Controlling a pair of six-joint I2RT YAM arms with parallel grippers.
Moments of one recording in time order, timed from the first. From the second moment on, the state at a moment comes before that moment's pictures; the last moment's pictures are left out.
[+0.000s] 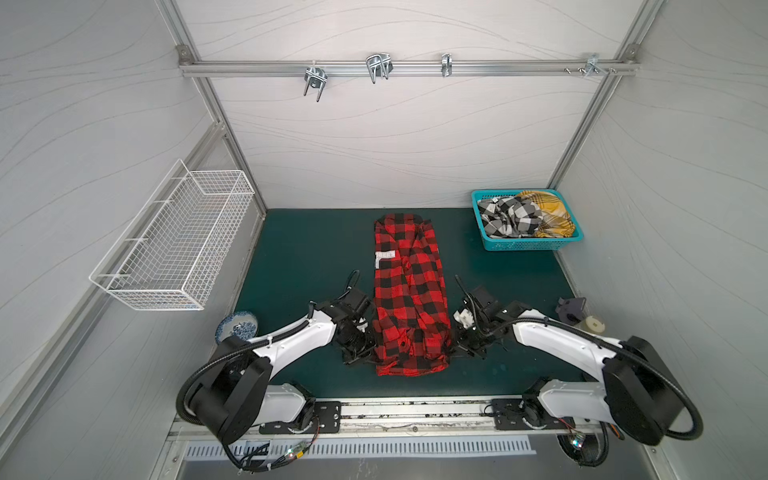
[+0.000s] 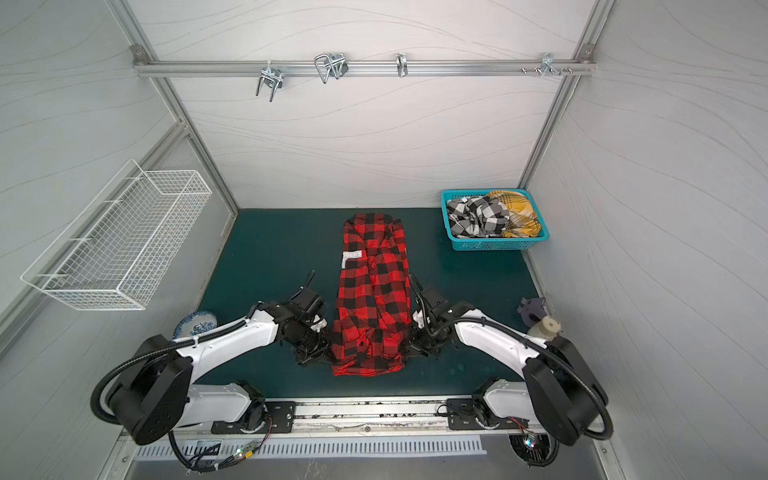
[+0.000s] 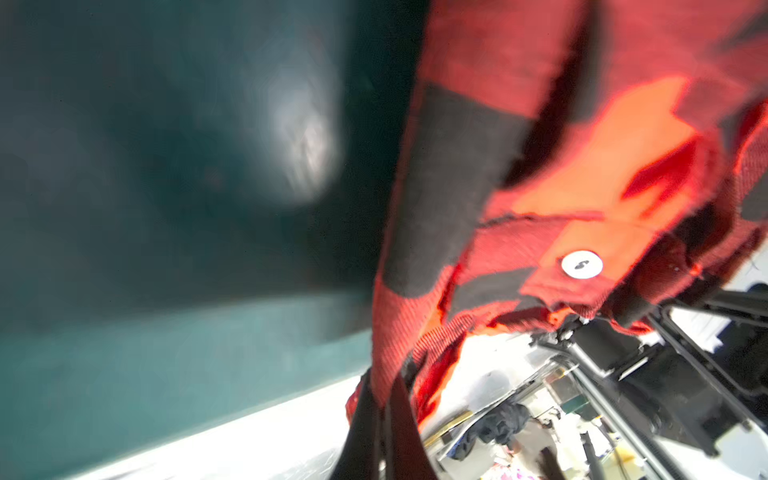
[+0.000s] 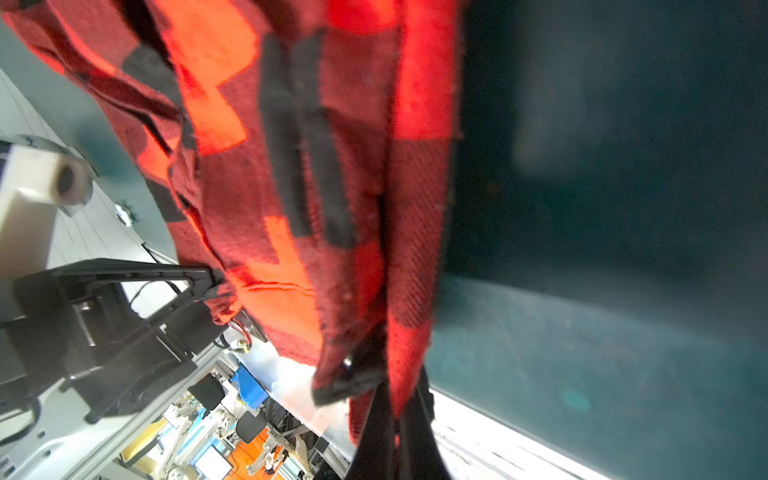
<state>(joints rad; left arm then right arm) -0.59 1.28 0.63 -0.75 0.54 -0.92 0.69 1.22 0.60 -0.64 -0.57 0.89</state>
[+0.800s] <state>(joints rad) -0.35 1.74 1.38 -0.72 0.46 -0.85 0.34 1.79 1.40 -0.78 -0.68 0.70</state>
